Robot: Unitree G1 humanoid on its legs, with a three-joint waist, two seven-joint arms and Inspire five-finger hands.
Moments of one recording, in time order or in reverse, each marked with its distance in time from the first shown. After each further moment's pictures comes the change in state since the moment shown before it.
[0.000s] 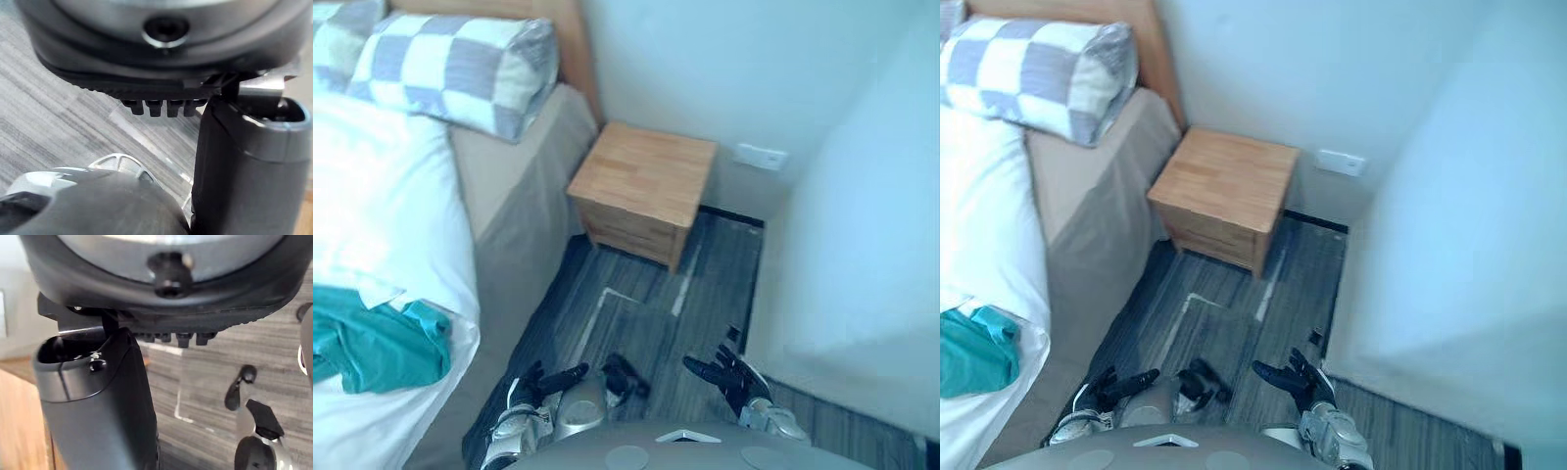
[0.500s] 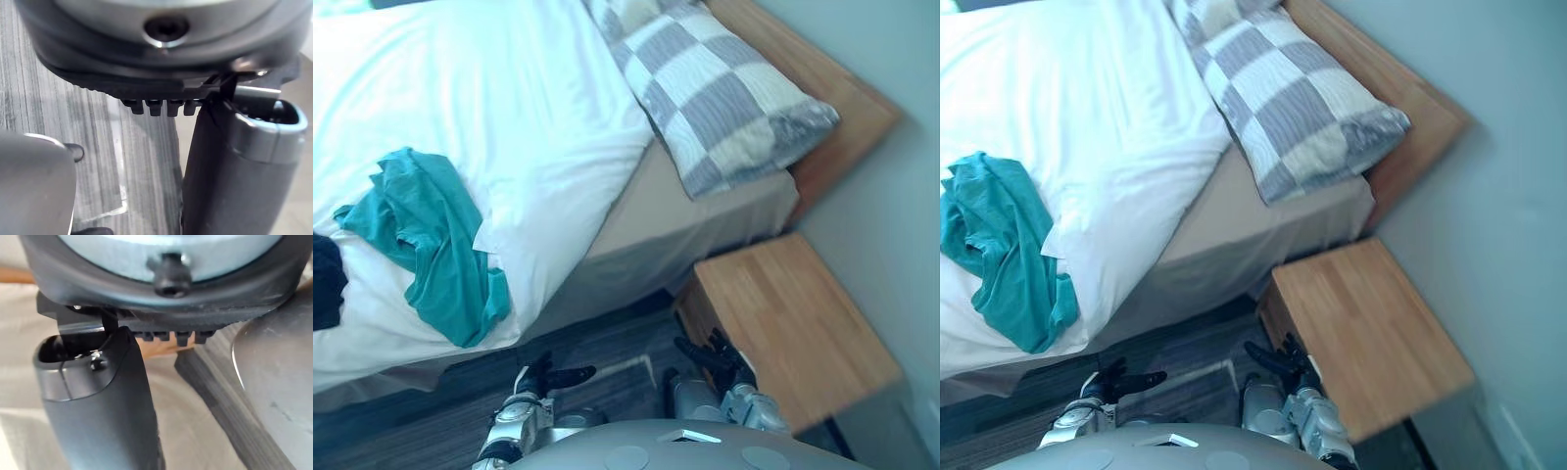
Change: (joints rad) left arm -0.062 -0.025 -0.146 0.062 0.004 -0.066 0.028; right arm -0.003 0.015 0.109 -0.045 0.132 -0.047 -0.085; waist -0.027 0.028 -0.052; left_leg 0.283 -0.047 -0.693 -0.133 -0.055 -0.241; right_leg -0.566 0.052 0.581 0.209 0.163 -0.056
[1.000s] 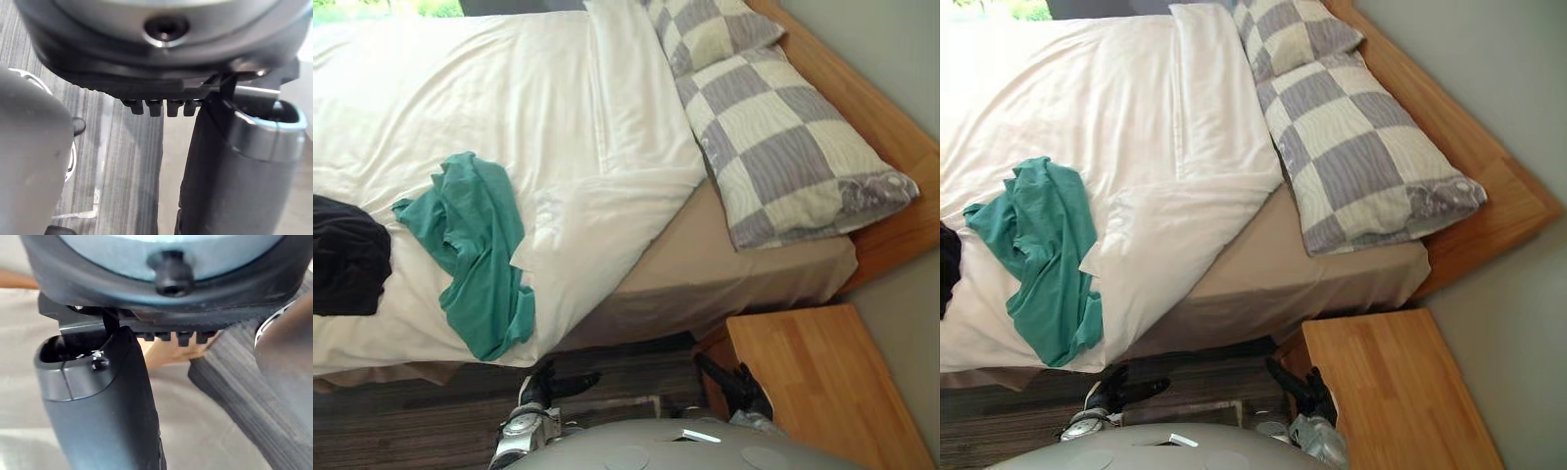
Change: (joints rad) left arm 0.030 -0.015 0.101 -0.010 0.109 0.004 -0.008; right arm 0.088 0.073 -0.109 0.029 0.189 -0.048 -0.171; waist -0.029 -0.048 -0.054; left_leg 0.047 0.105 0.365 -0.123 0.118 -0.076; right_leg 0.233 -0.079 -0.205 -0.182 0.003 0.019
